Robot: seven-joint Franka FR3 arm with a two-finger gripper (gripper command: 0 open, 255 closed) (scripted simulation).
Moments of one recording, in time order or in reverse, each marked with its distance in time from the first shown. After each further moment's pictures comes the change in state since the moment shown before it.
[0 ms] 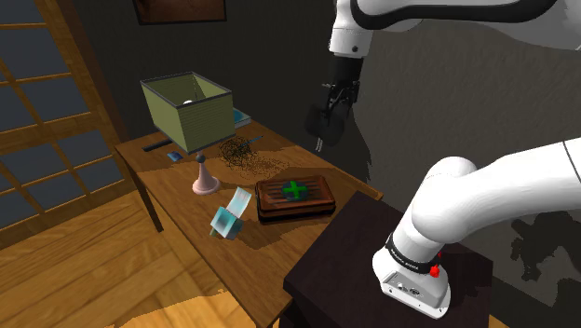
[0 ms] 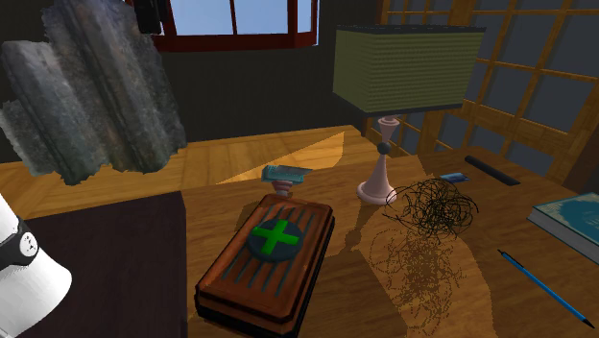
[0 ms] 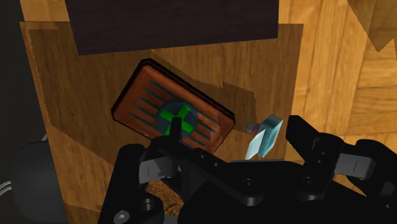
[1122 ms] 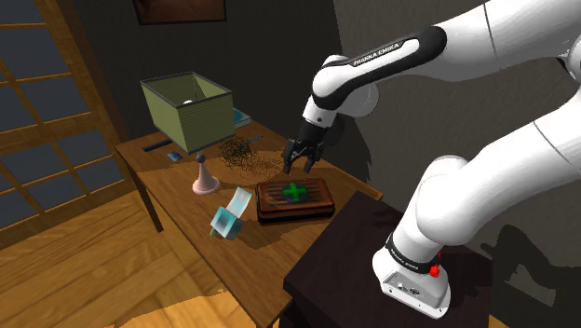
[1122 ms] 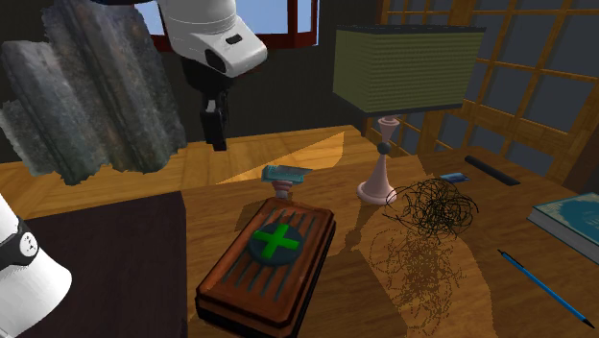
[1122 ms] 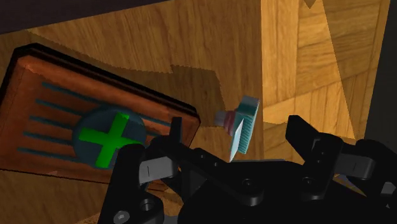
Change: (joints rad) arm 0.111 0.246 -0.086 -0.333 0.368 0.637 -0.103
